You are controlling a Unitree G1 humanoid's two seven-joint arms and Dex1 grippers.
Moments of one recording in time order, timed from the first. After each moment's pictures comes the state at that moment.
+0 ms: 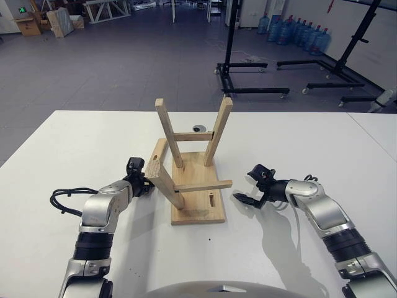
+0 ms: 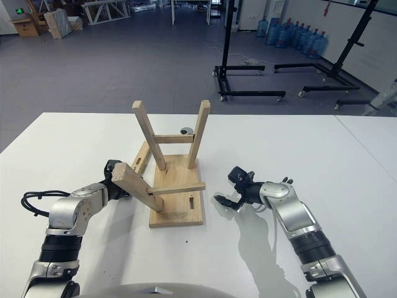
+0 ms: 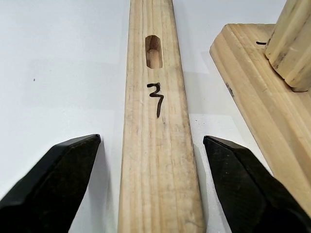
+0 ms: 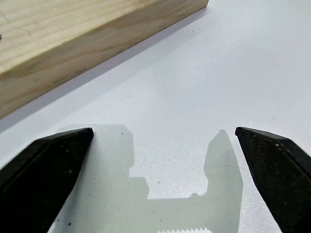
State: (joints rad) left arm -0.21 0.26 0.05 -0.09 -0.22 0.97 -0.20; right arm -0.21 -0.61 0.20 0.03 0.11 0.51 0.78
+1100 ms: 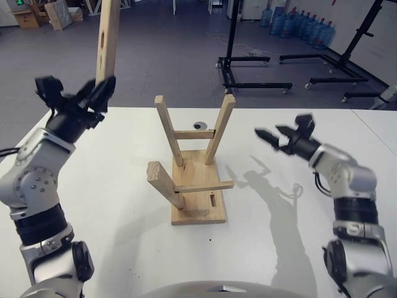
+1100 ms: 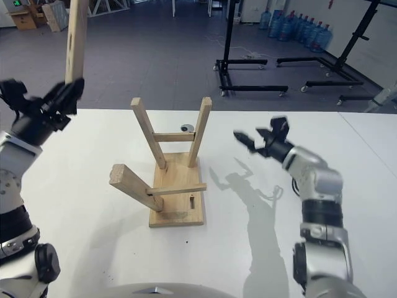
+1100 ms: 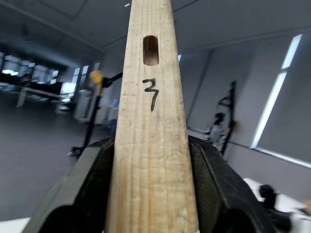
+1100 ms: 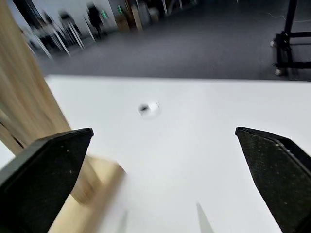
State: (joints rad) left arm -0.52 0.45 0.54 -0.27 -1.06 0.77 -0.50; right arm -0.63 -0.50 -0.37 0.21 0.73 0.79 0.61
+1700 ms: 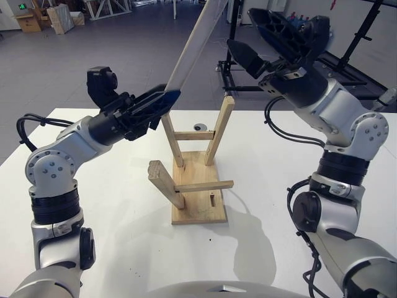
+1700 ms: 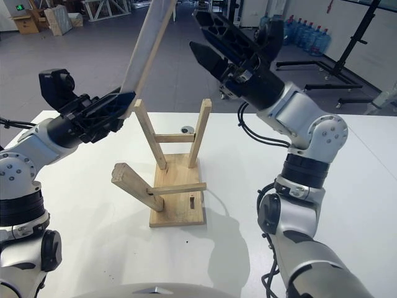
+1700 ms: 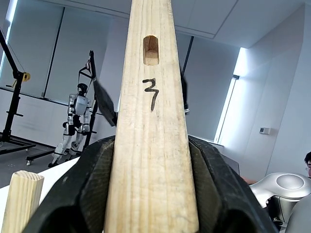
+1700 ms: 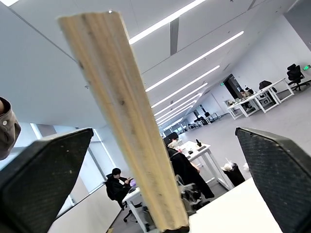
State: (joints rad) left arm -0.56 0.48 0.27 -0.25 -1.29 0.92 -0.75; right arm -0.89 -0.31 -0.40 0.00 1.77 1.12 0.11
